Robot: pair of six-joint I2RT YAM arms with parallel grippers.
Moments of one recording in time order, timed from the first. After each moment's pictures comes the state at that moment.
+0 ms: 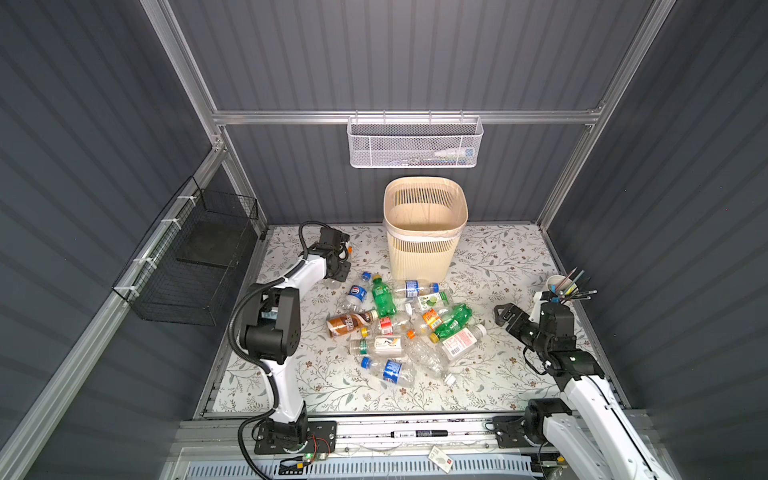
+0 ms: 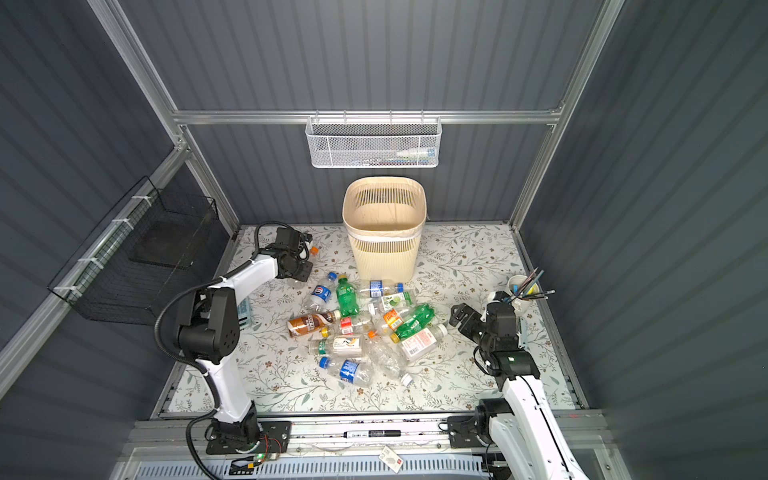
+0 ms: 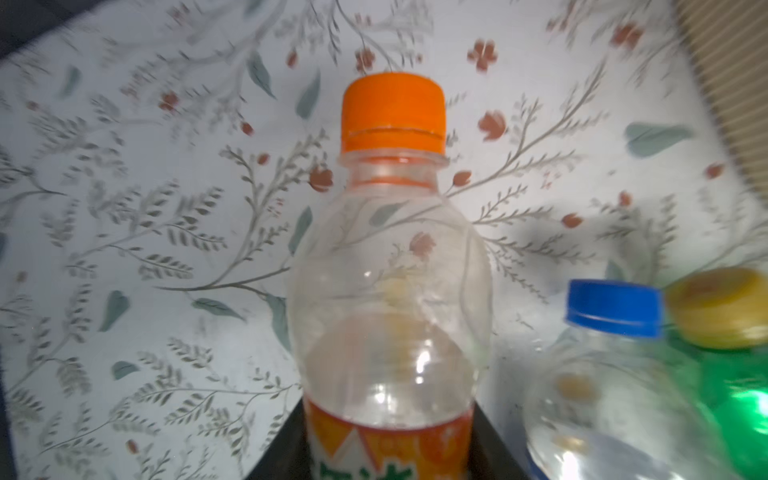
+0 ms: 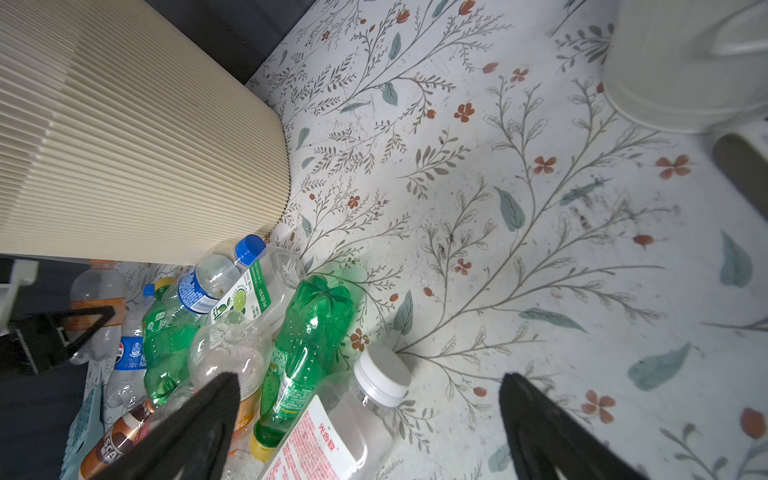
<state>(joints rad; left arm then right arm) -0.22 1.84 1.43 -0.50 -0.08 0.18 0.03 0.68 0.46 -0.42 -0.13 0.65</state>
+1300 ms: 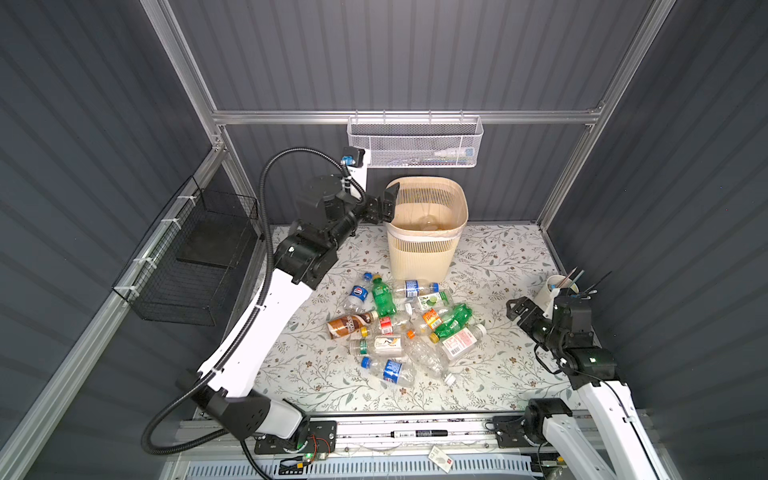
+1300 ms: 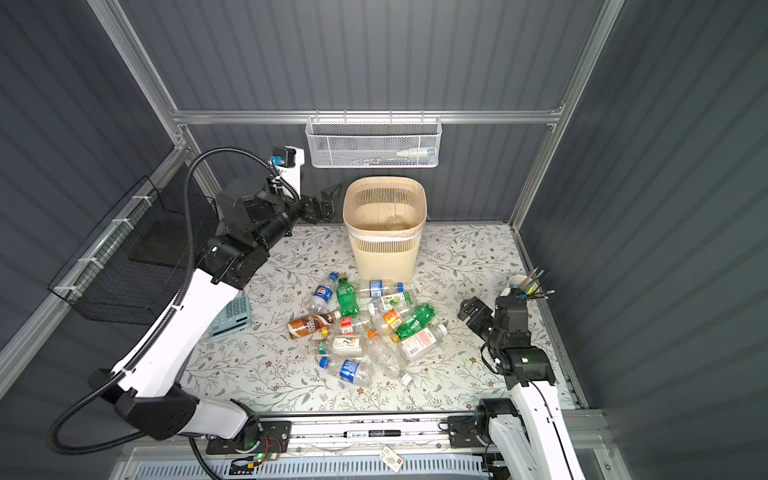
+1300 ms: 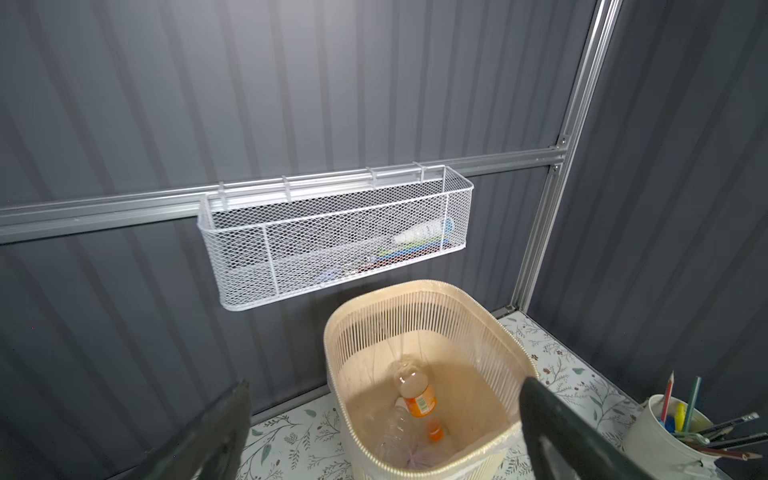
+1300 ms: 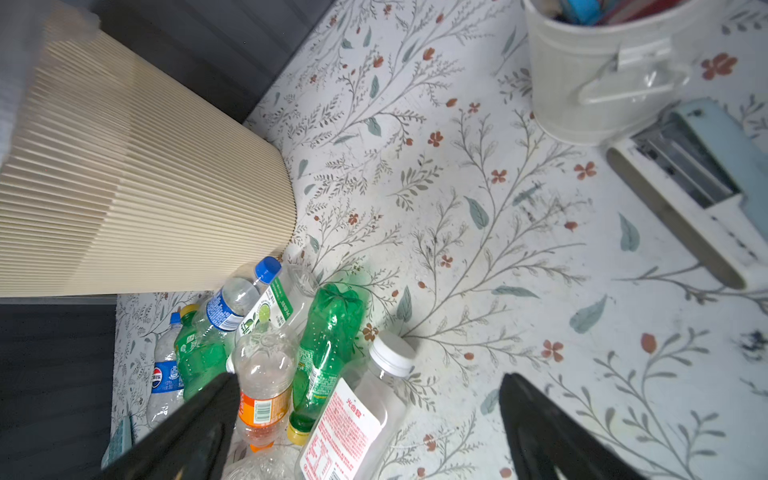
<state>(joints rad) -0.58 1.41 1.73 -0.32 -0.10 0.00 0.02 0.66 0.66 -0.70 -0.07 0.76</state>
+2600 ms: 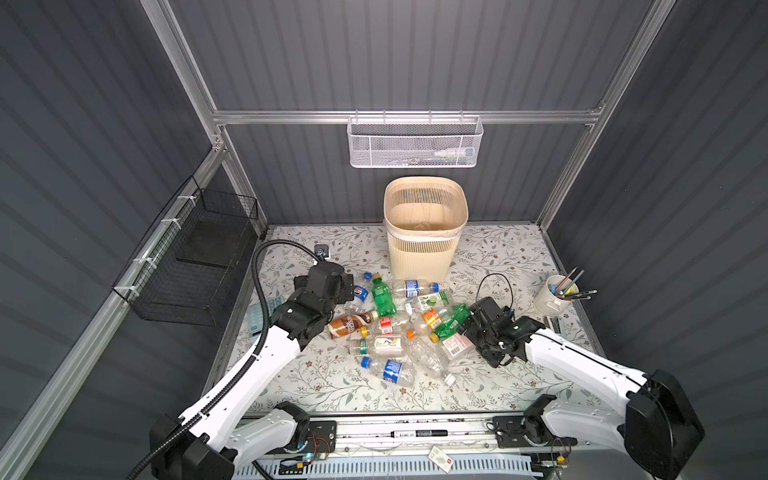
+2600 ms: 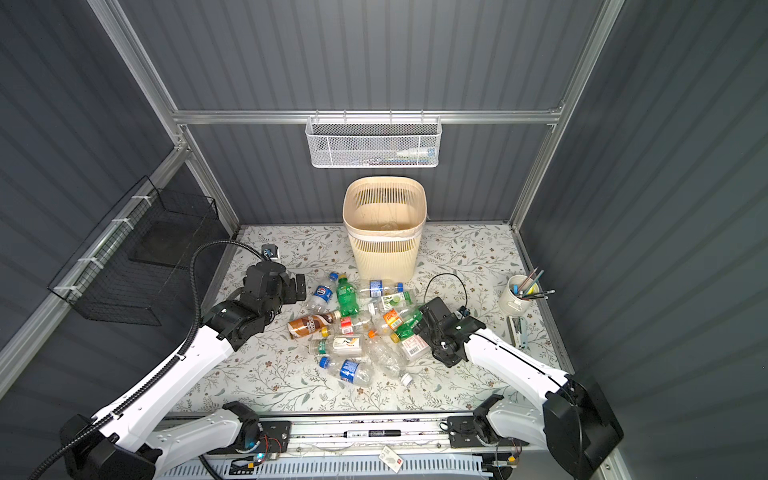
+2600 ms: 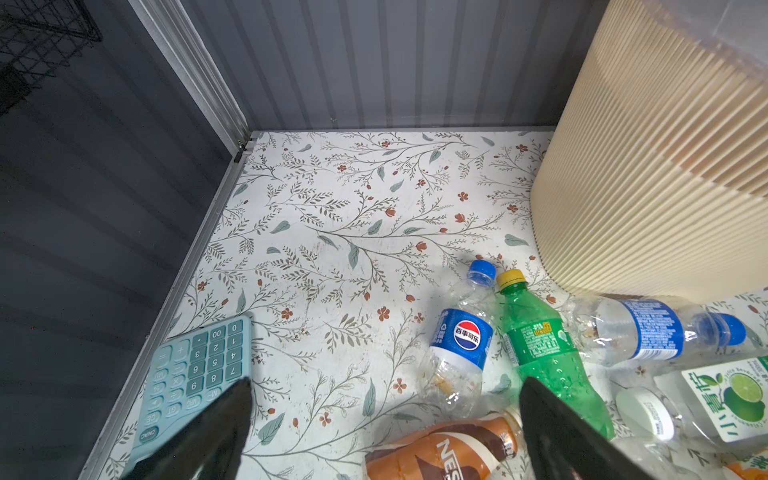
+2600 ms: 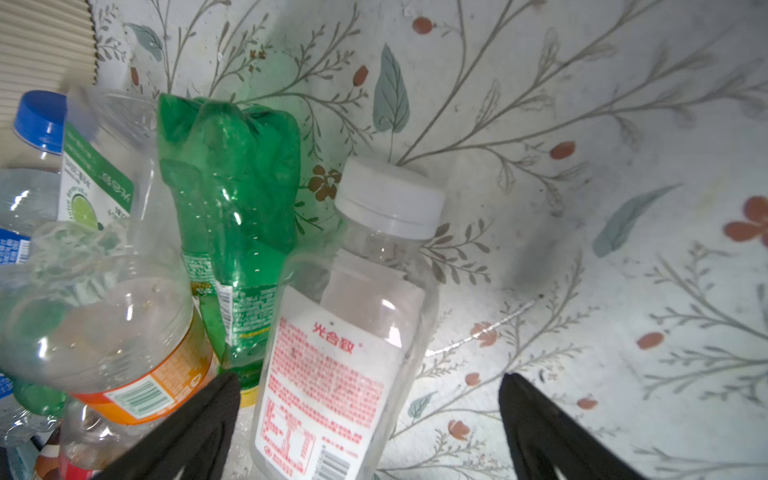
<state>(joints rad) -0.54 1.09 0.98 -0.53 -0.52 -0.27 0.59 1.20 0.66 -0.63 0.12 1.33</state>
